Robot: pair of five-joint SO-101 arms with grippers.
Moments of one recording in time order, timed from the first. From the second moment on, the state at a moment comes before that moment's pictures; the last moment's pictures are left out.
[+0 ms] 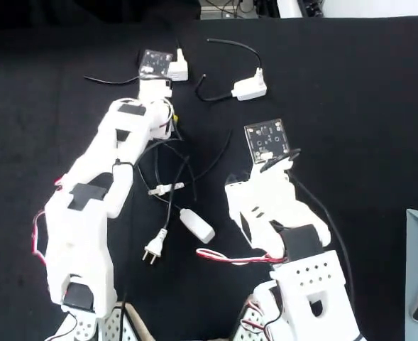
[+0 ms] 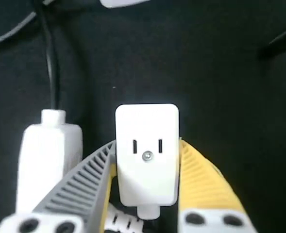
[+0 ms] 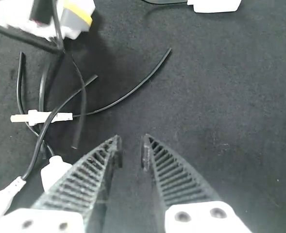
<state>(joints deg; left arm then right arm) 6.7 28.4 -3.5 37.7 -1.8 -14.9 -64.9 65.4 55.1 -0.2</state>
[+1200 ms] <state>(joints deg) 8.1 -26.7 -2.4 85.0 -19.4 -14.9 -64.9 65.4 55.1 -0.2</state>
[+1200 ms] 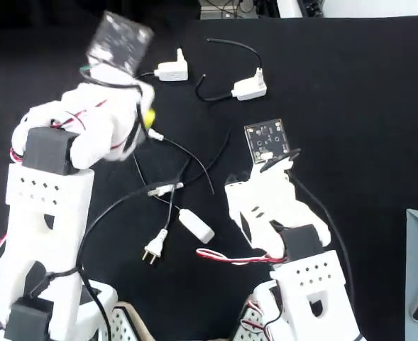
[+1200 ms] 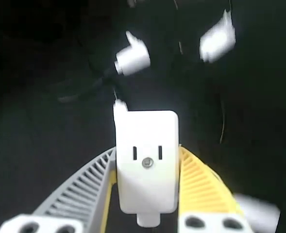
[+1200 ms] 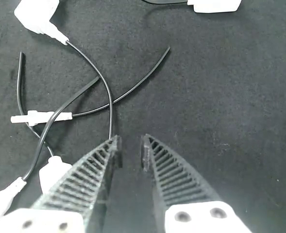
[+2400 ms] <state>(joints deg) -5.5 -27.4 28.1 85.4 -45.7 -17.1 -64.9 66.5 55.1 -0.2</state>
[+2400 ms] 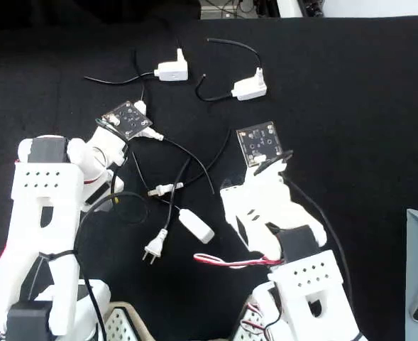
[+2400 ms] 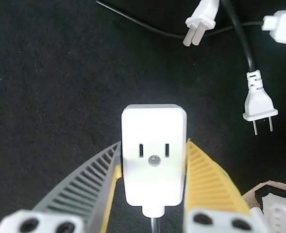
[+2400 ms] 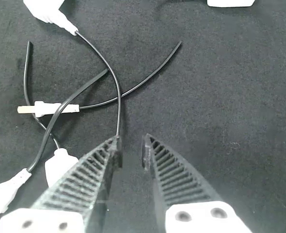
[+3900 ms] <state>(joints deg) 8.1 -27.6 59.7 58.9 -15.2 -17.1 -64.9 66.5 55.1 -0.2</state>
